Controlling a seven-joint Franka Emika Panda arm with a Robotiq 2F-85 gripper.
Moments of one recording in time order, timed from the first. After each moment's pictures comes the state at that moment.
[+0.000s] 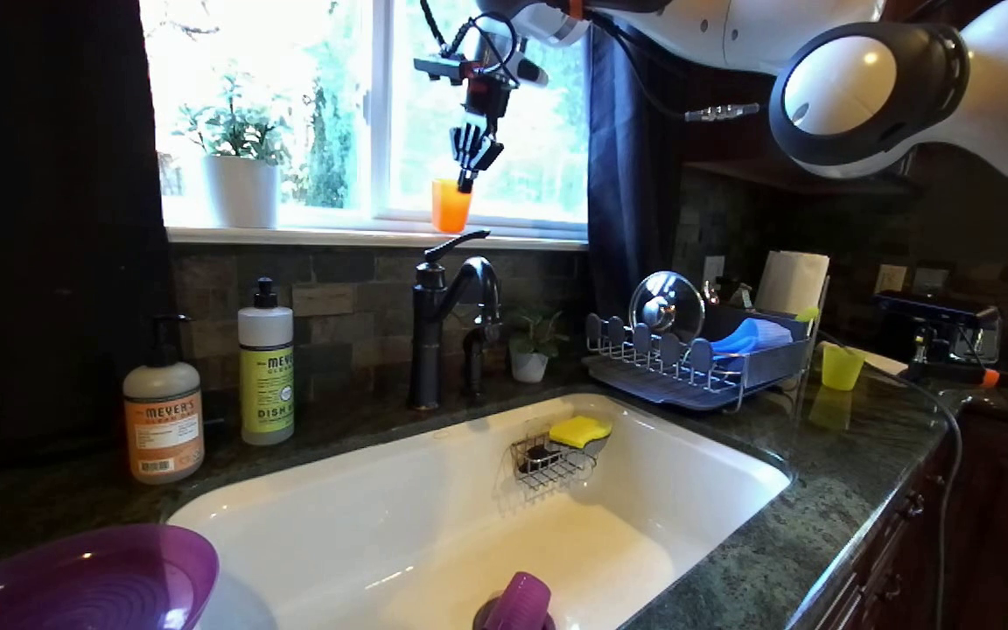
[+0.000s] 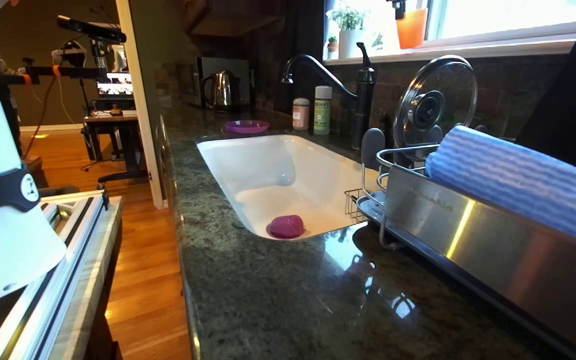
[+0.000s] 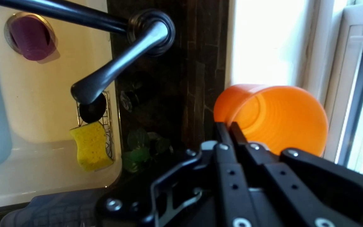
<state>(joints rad) 0.19 0.86 -0.03 -0.45 -0.02 1.60 1.74</state>
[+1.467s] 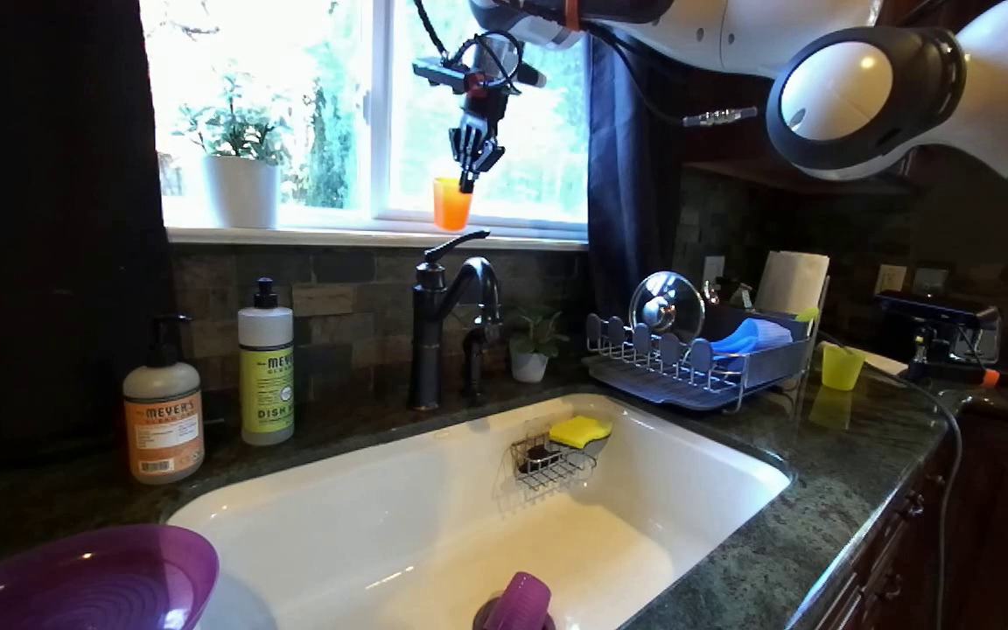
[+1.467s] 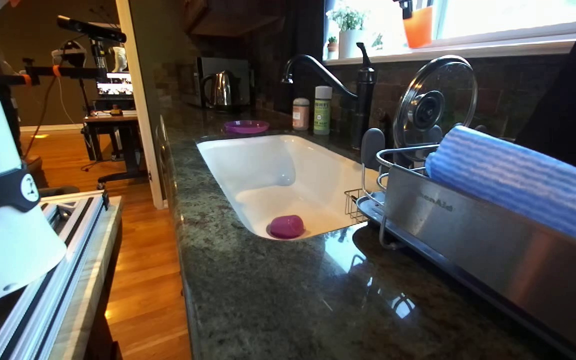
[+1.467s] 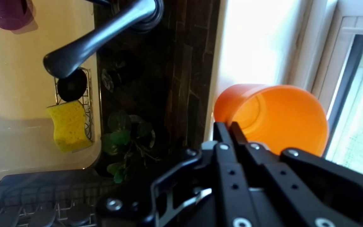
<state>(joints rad) 0.20 0.87 -0.05 -0.45 -0.07 1.65 1.66</state>
